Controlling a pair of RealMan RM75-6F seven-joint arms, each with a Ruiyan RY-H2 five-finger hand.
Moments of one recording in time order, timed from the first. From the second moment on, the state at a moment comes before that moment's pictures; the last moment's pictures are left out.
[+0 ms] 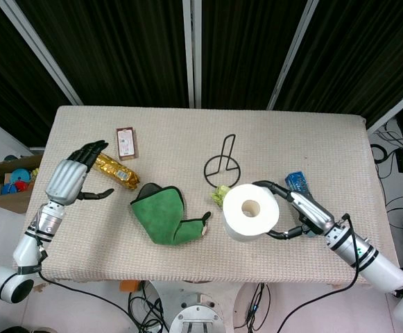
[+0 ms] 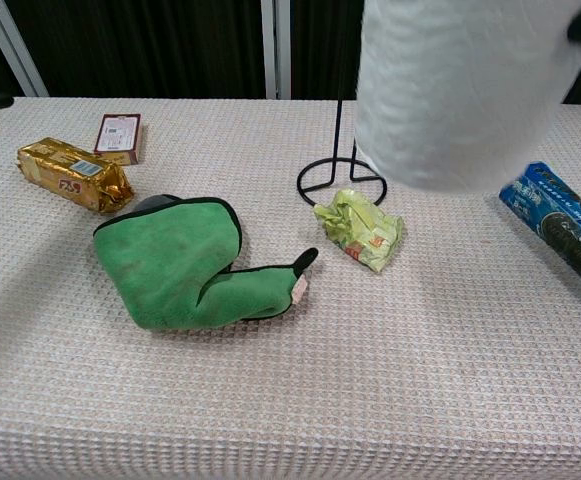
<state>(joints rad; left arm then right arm) -0.51 -1.27 -0.14 -1.48 1.45 1.22 -0.12 0.51 -0.88 0.16 -1.86 -1.83 0.98 1.04</state>
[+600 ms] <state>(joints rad) -0.50 -1.33 -0.14 -1.37 1.48 1.28 -0.14 0.62 -1.09 -0.05 -1.62 -1.90 0.93 0.99</state>
